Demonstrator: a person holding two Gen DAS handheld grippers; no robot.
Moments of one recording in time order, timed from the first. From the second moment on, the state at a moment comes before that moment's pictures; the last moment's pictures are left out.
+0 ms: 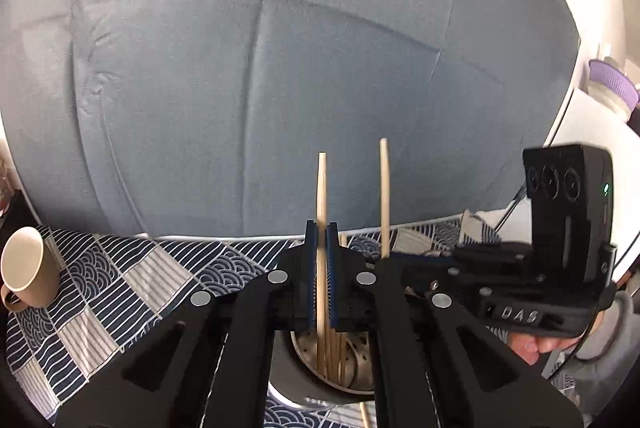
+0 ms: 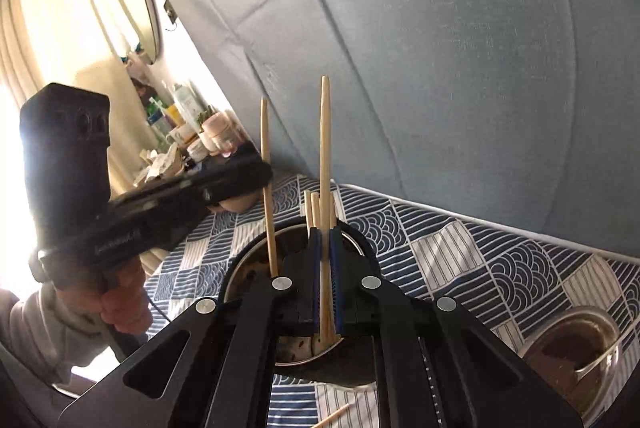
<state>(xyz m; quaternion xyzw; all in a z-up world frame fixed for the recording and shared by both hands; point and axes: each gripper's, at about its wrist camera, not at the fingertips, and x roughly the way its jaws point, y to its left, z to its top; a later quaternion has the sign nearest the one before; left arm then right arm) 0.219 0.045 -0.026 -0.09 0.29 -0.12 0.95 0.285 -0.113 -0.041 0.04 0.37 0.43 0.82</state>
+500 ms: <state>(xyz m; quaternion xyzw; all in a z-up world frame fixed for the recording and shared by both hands) 0.204 0.051 -0.023 -0.06 0.30 -0.10 0.95 0.275 -0.124 -0.020 0.04 0.36 0.41 0.83</state>
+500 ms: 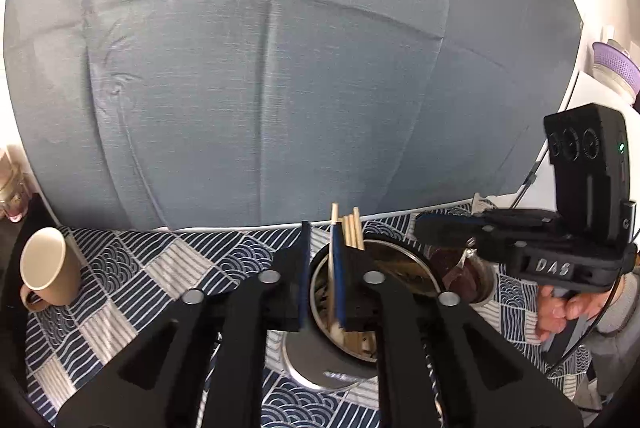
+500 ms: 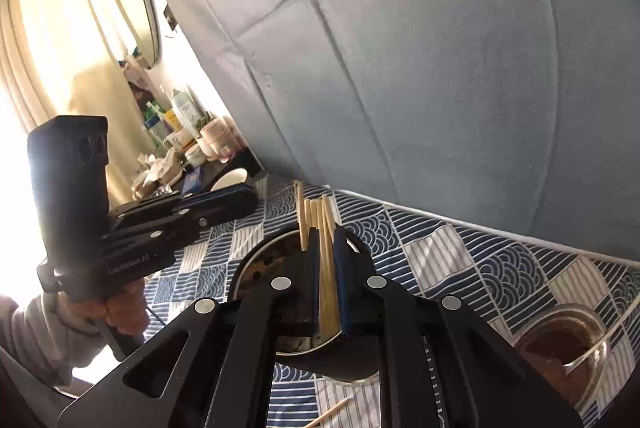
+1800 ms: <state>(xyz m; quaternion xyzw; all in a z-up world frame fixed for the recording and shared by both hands) 0.109 0.080 -0.151 -0.03 0.55 0.01 0.83 0.175 -0.173 -0.117 0.01 0.55 0.26 0.79</state>
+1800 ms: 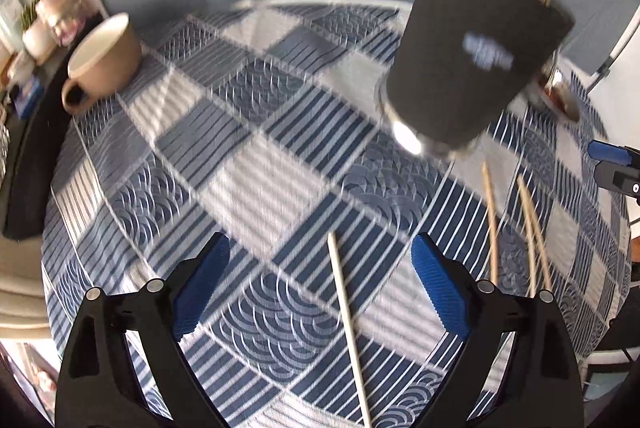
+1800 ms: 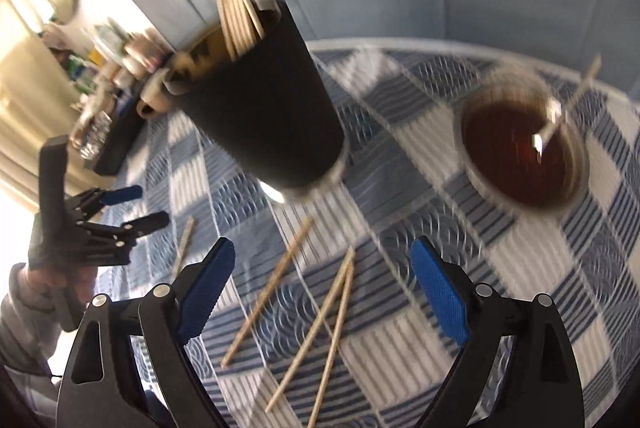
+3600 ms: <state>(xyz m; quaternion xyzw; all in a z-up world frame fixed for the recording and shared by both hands) 0.089 0.113 -0.189 -0.07 0.70 -0.03 0.71 0.136 -0.190 -0.178 -0.08 0.66 0.23 0.71</state>
